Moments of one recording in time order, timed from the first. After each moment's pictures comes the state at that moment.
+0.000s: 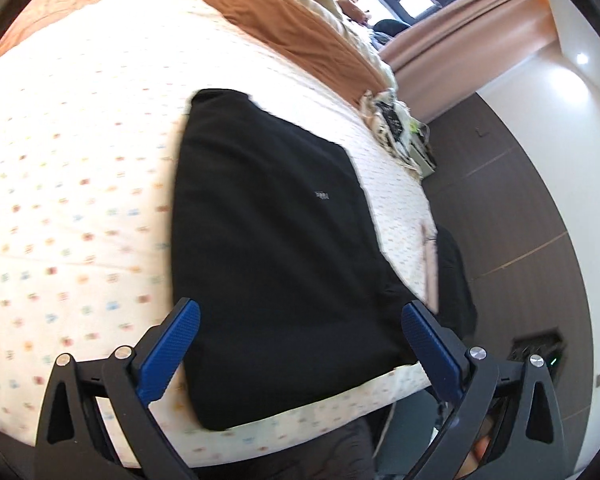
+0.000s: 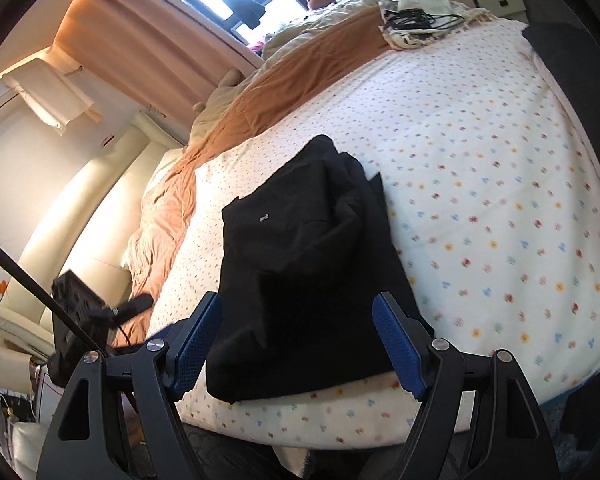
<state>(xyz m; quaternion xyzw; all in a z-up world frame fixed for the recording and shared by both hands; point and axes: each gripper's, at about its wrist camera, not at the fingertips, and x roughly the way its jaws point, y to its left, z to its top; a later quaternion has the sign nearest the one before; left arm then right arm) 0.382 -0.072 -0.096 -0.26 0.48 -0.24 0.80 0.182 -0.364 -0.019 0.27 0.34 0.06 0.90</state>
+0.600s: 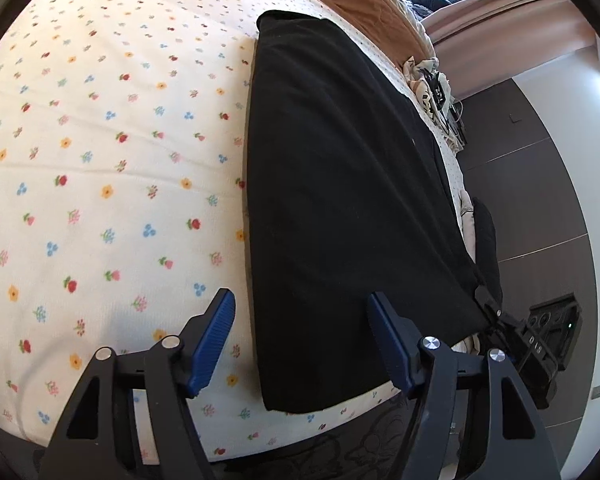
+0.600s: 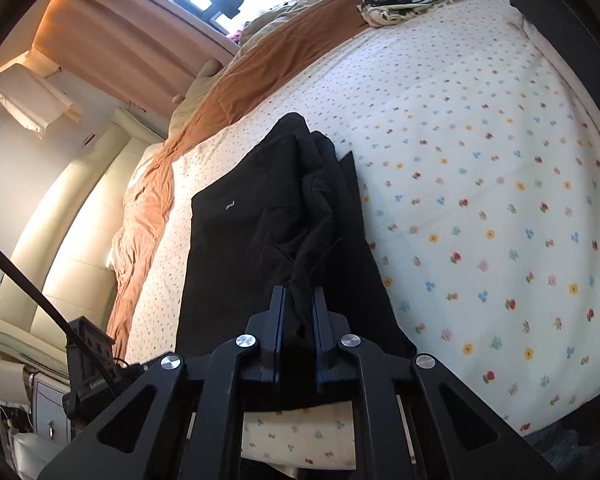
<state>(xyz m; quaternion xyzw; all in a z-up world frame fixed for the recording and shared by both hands) 0.376 -0.072 -0.178 -0.26 0.55 -0.22 0.76 0.212 -0.379 -0.058 0.29 0.36 0.05 0.88</state>
